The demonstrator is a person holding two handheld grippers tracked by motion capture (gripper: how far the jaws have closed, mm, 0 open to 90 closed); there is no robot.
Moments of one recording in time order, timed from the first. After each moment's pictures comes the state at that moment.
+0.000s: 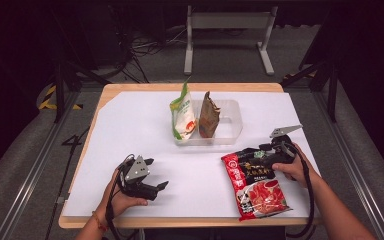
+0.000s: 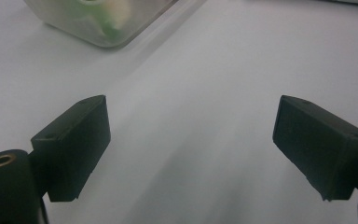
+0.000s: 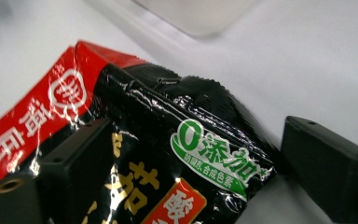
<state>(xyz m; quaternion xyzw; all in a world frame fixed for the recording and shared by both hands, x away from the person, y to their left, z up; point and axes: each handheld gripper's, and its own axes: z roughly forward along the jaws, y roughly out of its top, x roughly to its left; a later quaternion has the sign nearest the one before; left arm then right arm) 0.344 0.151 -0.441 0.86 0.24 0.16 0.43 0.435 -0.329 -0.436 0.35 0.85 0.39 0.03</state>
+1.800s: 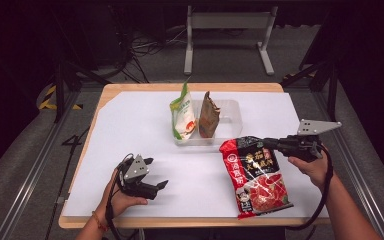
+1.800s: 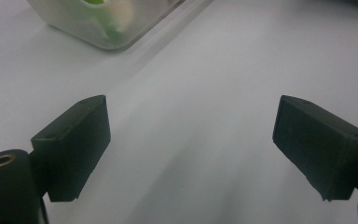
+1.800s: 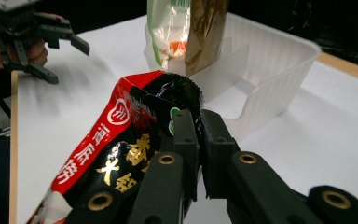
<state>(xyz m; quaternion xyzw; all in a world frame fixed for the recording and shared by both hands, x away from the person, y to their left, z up) 0.345 0.152 -0.439 0.85 0.24 0.16 0.43 0.384 -0.343 -0.347 0.25 0.81 0.51 0.13</state>
